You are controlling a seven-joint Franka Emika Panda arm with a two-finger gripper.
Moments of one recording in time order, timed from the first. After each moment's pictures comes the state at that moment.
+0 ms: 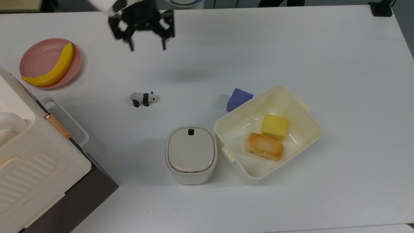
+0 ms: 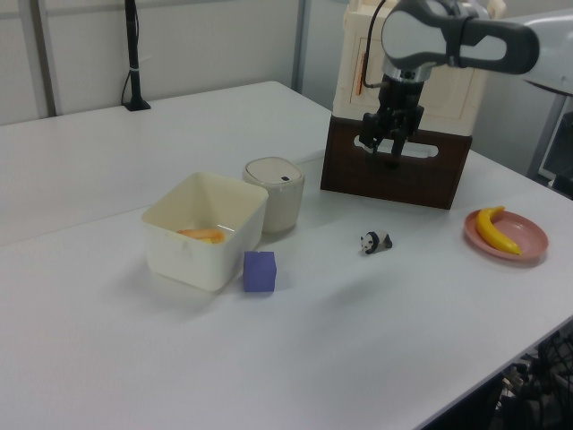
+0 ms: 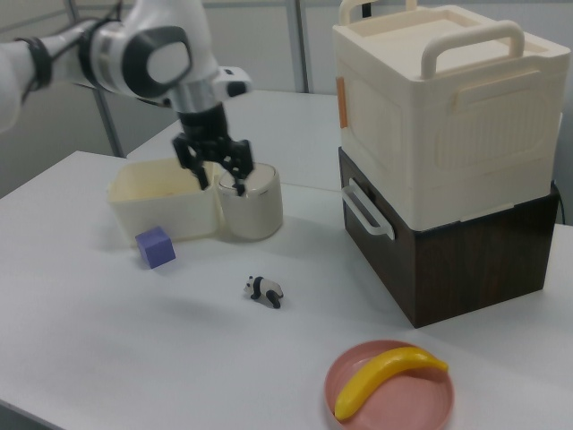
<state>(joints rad) -0.01 0.11 -0.08 -1.66 0.00 1.84 -0.18</state>
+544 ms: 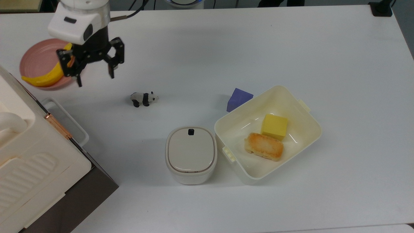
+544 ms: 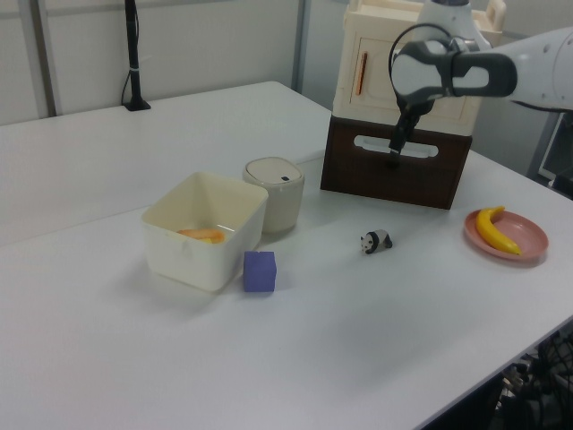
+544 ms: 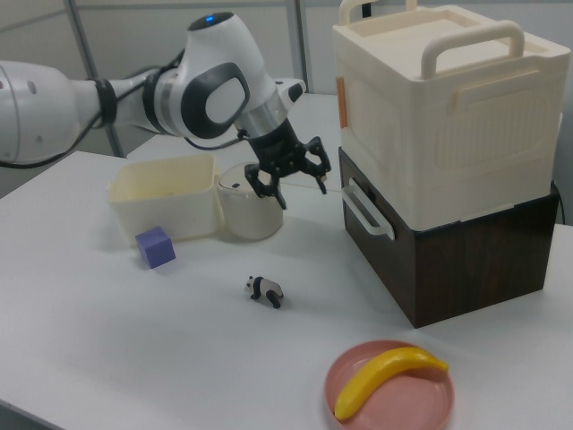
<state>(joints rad) -0.03 0.23 -0.20 -1.66 -0.11 2.17 -0.75</state>
